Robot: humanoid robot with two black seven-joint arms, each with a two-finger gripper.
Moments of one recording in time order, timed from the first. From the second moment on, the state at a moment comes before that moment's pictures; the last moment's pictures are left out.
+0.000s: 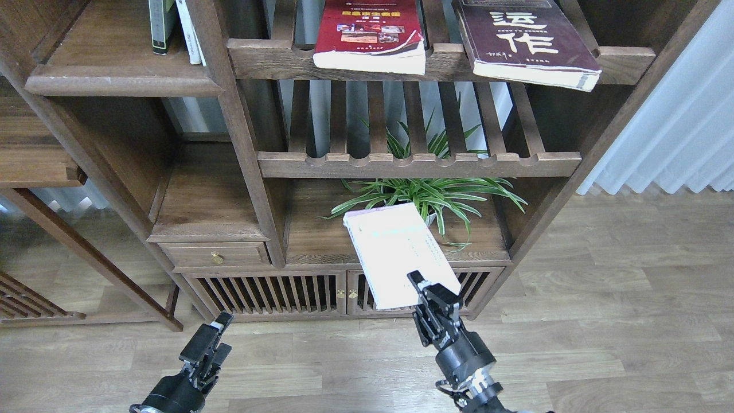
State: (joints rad) left arm 0.25 0.01 -1.25 -1.05 -0.12 -0.49 0.23; right arm -0.19 0.01 0.92 1.11 0.38 0.58 -0.11
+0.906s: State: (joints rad) left arm 0.23 0.17 -0.90 -1.11 -0.32 -0.49 0.17; right arm -0.22 0.02 0.69 1.04 0.36 0.58 -0.16
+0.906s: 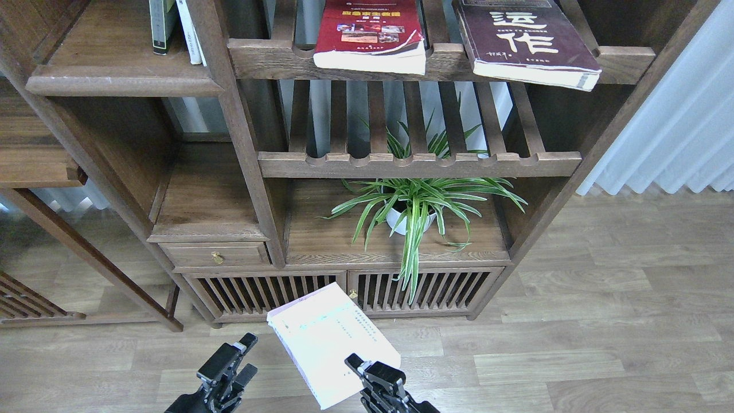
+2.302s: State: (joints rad) left arm 0.21 0.30 -0.97 -1.04 -0.39 -0.49 0.13; right arm -0.25 0.01 0.63 1.01 0.29 0.58 -0.19
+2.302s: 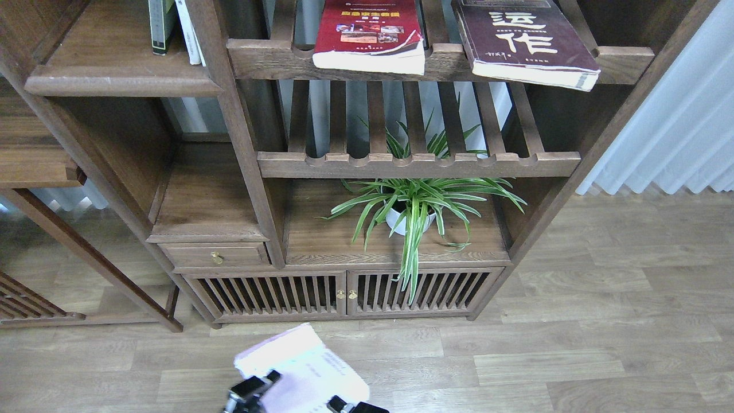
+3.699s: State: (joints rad) left arm -0.62 0.82 -1.50 -1.08 0.16 -0.49 0.38; right arm -0.23 0.01 0.63 0.92 0.25 0.58 -0.18
